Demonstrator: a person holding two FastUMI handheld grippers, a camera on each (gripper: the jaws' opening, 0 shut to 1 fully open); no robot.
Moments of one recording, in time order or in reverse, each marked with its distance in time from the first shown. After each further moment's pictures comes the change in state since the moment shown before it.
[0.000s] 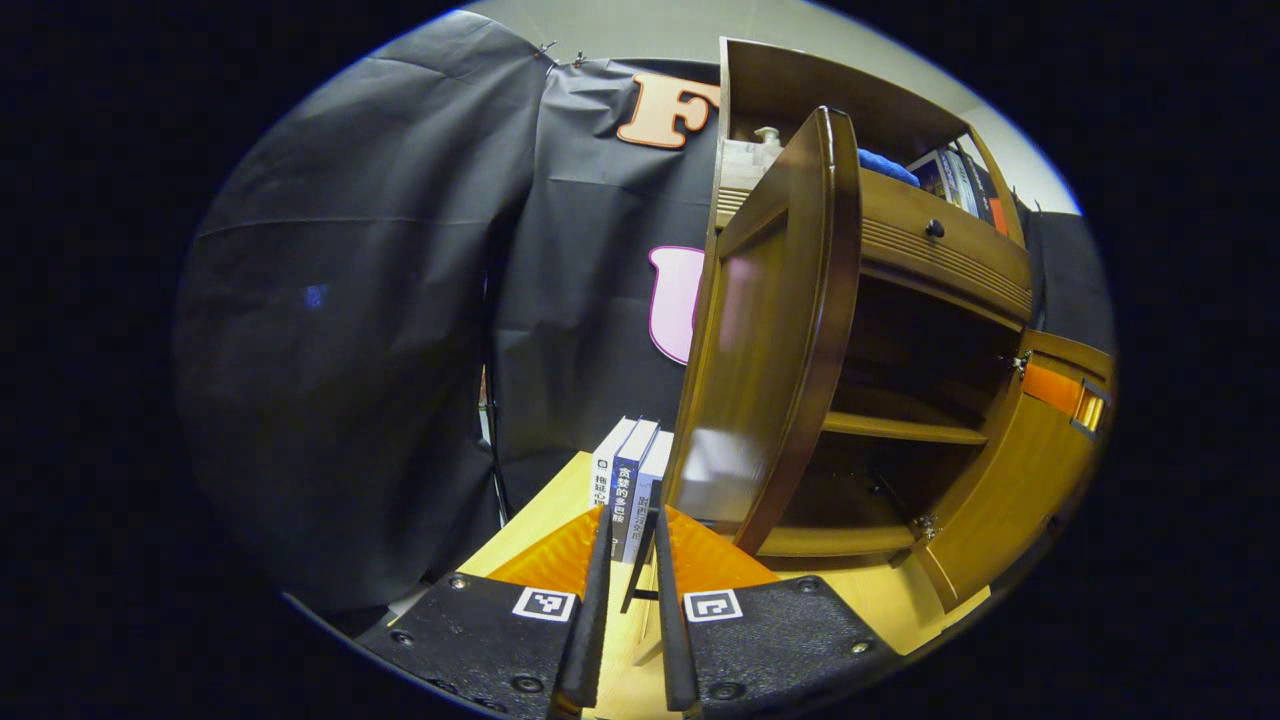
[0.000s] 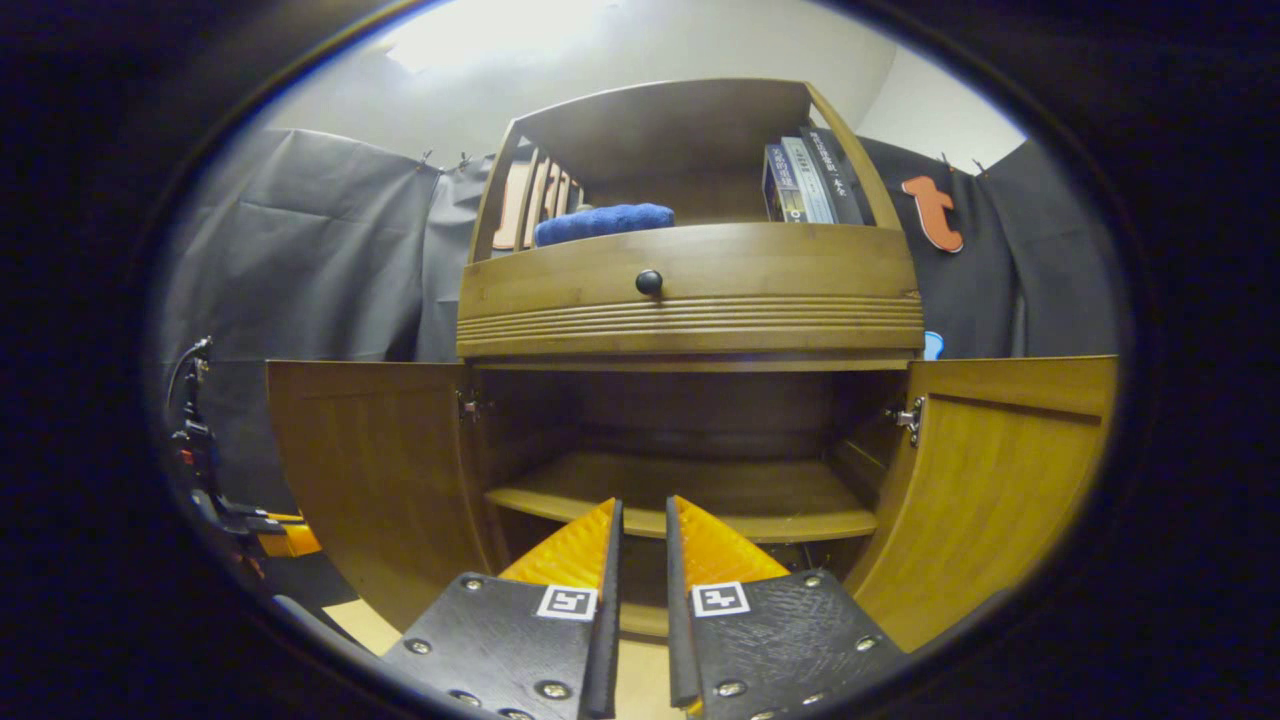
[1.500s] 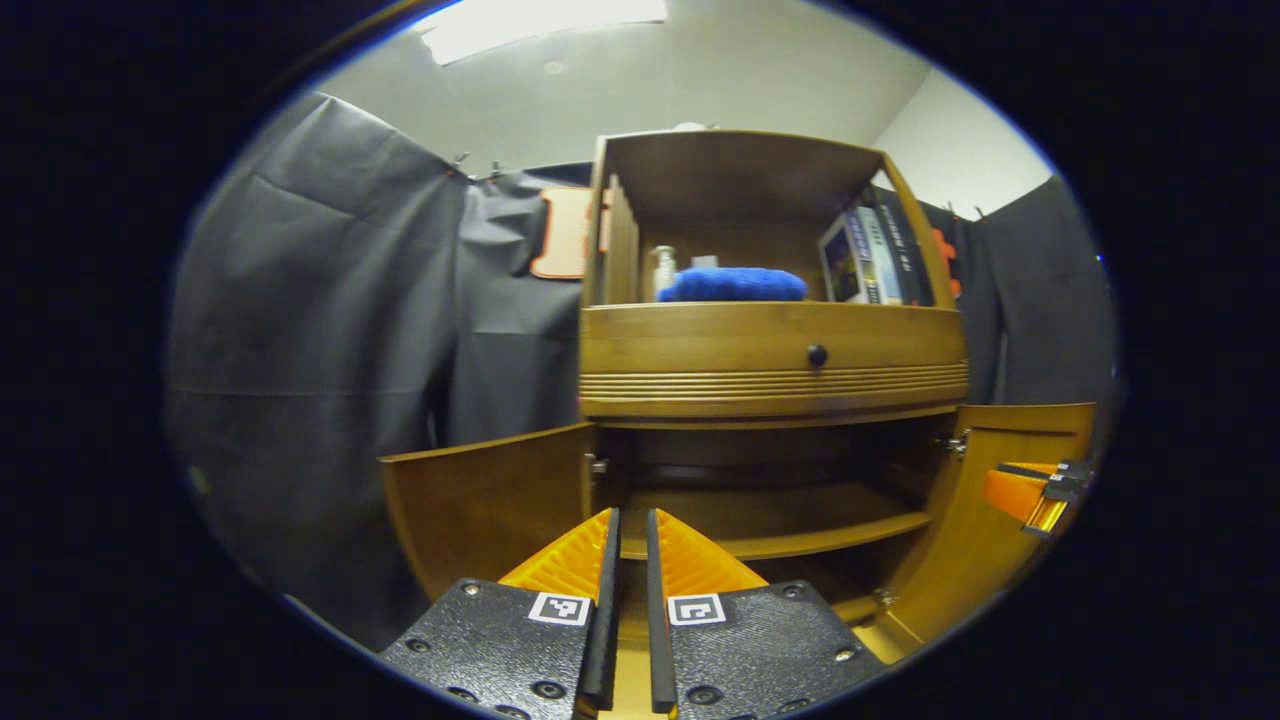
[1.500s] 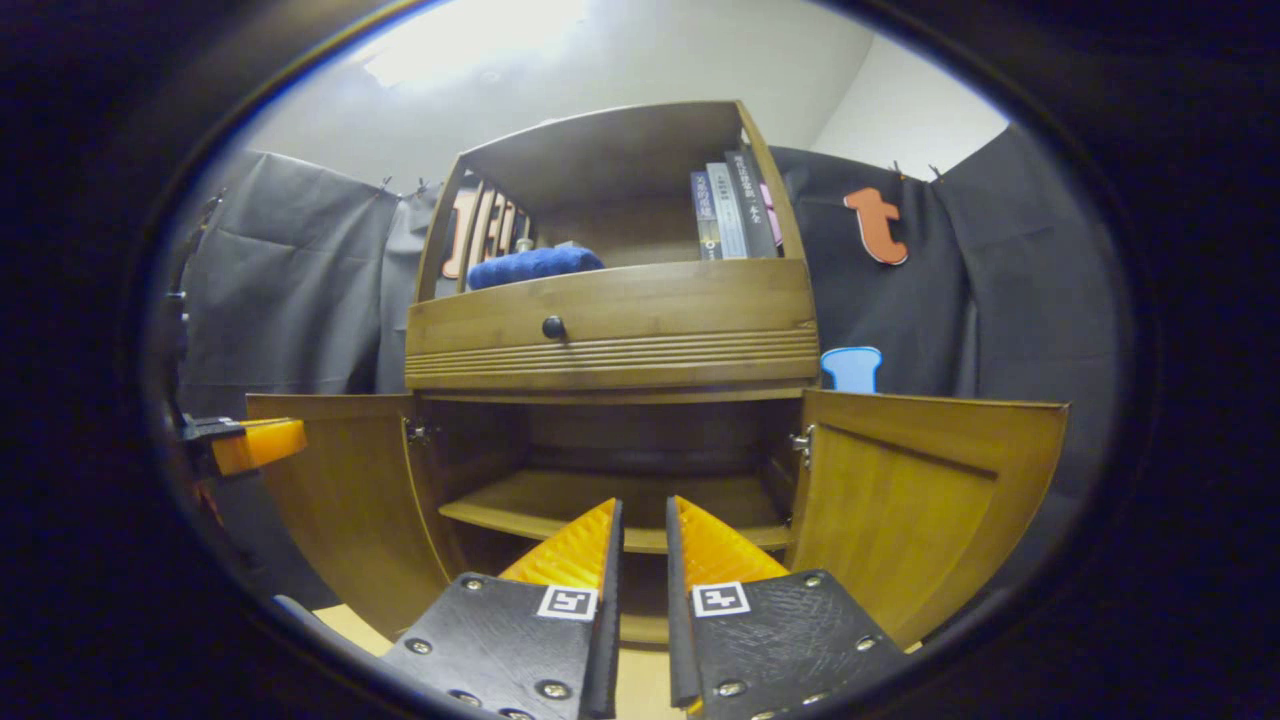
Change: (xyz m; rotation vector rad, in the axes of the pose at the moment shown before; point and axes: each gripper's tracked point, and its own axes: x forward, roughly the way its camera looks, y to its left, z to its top) left arm -0.029 -0.165 0.138 0.159 -0.302 -0.112; right arm -0.053 -0.088 0.032 0.025 -0.061 -0.119
